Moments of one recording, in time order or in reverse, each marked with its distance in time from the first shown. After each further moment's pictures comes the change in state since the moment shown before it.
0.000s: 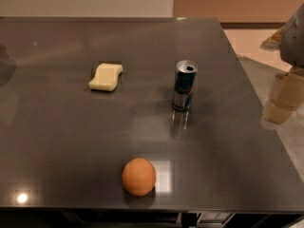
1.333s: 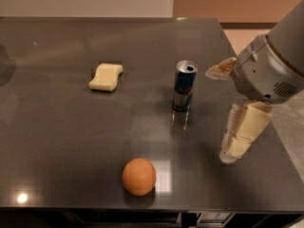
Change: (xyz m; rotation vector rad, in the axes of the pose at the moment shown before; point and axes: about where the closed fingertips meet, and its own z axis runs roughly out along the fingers) arm -0.076 0.072 0.033 -0.180 -0.271 -0.184
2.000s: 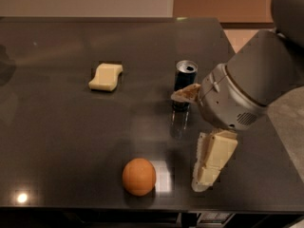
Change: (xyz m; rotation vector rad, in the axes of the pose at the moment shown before) arm -0.041 0.040 0.047 -0.103 -0.079 -0.121
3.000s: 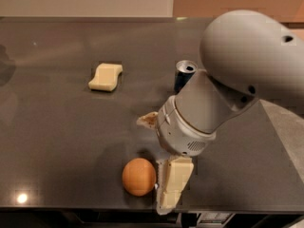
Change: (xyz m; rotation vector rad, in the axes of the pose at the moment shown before) arm -0.033 0.017 0.077 -0.090 -0.021 -0.083
